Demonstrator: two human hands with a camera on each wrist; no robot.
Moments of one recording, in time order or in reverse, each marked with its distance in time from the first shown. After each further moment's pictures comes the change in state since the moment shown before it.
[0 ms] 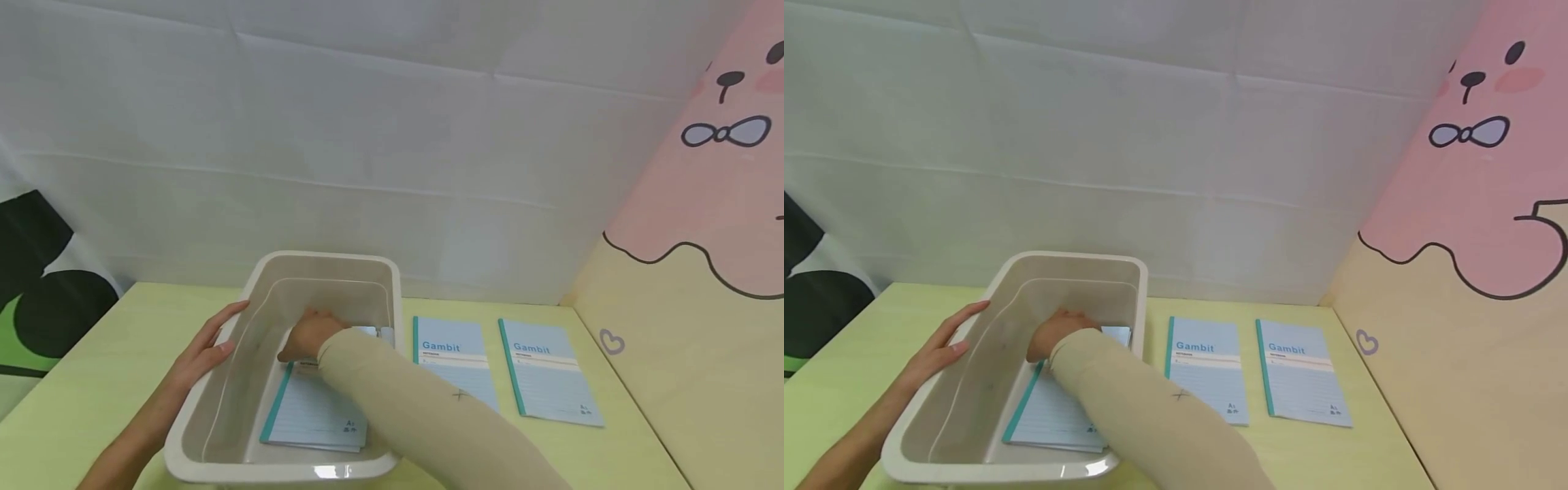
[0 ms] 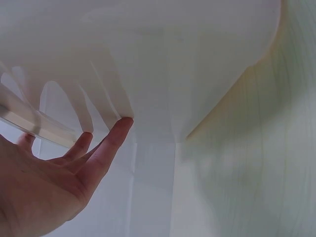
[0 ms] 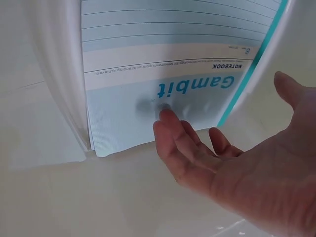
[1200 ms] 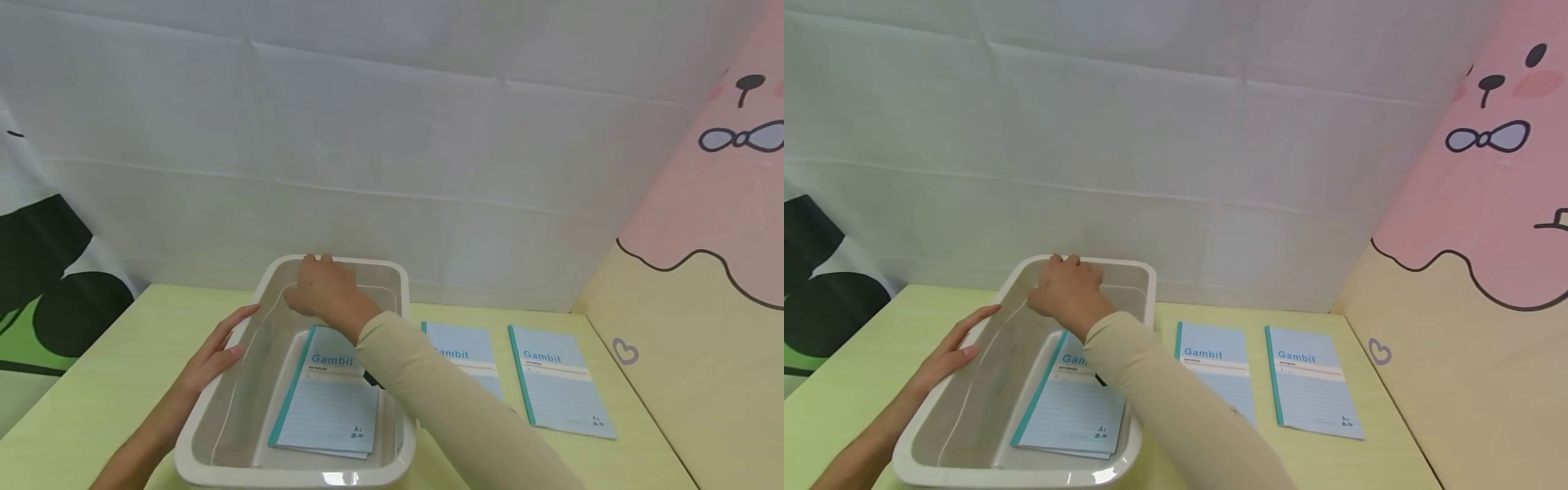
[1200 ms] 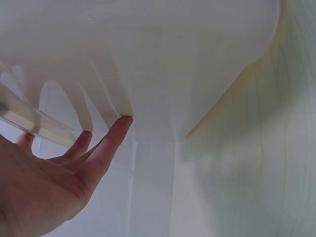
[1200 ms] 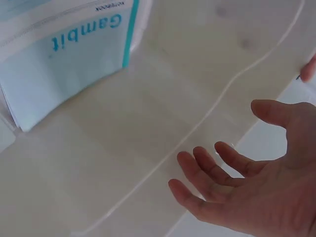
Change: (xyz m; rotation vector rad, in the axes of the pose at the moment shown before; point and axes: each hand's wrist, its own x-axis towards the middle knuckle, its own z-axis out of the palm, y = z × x) left_hand -0.001 0.004 0.002 -0.074 -0.002 -0.071; right_hand 0.006 0.008 -0.066 0.027 0.271 -0.362
